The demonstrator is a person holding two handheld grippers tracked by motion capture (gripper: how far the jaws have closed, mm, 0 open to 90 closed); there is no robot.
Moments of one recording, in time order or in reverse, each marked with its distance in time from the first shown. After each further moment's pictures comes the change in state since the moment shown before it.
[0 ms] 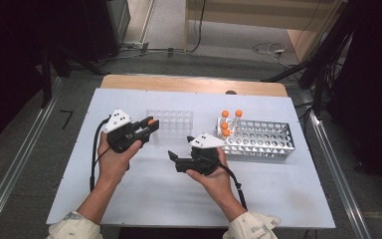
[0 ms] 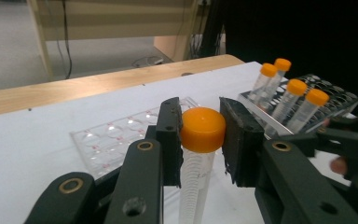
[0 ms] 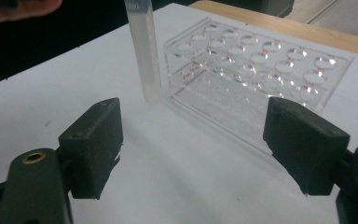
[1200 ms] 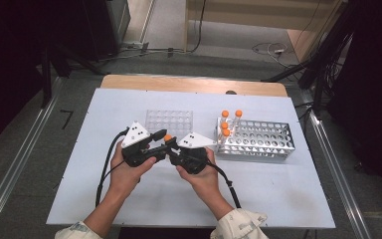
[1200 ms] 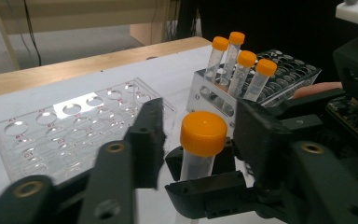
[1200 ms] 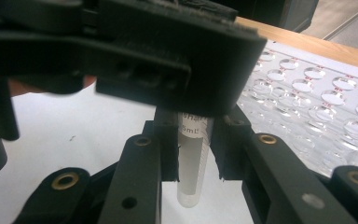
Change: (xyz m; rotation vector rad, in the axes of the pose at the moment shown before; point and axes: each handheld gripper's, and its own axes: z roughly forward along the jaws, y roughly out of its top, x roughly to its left) left arm -0.048 -0.021 0.004 0.045 -0.110 0.059; right arm 0.021 0.013 0.016 -0.036 0.061 -0.034
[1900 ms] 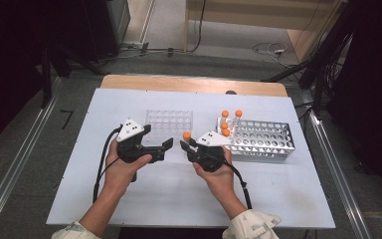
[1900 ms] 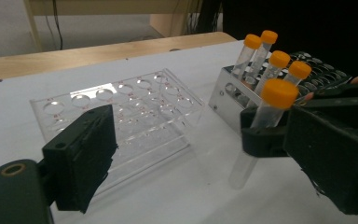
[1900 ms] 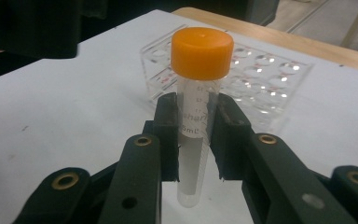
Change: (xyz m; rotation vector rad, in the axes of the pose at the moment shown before) left arm 0.010 0.003 -0.002 0.027 0.076 -0.077; right arm -0.028 -0.011 -0.022 0.013 -0.098 0.019
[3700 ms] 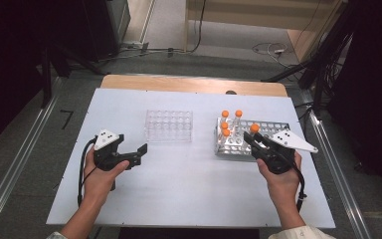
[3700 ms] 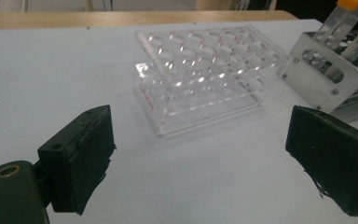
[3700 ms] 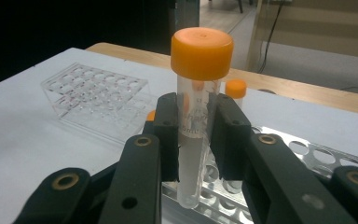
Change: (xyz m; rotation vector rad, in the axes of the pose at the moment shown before) left arm 0.045 -0.031 -0.028 0.037 0.170 -0.070; right arm -0.082 -0.002 -0.135 -0.106 -0.253 0.094
